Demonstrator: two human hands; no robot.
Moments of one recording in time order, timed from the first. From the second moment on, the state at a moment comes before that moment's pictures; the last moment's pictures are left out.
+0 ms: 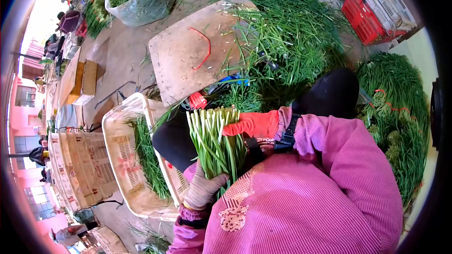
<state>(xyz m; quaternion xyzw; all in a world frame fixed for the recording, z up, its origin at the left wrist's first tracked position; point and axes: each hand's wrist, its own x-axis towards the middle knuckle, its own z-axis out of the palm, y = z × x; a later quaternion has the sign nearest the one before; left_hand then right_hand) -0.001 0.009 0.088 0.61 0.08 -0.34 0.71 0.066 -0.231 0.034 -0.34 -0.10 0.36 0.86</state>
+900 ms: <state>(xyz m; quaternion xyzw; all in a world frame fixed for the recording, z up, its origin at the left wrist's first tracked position) 0.040 -0.056 0.091 0.95 -0.10 -0.13 0.27 0.083 -0.200 0.050 -0.48 0.02 0.16 0.86</state>
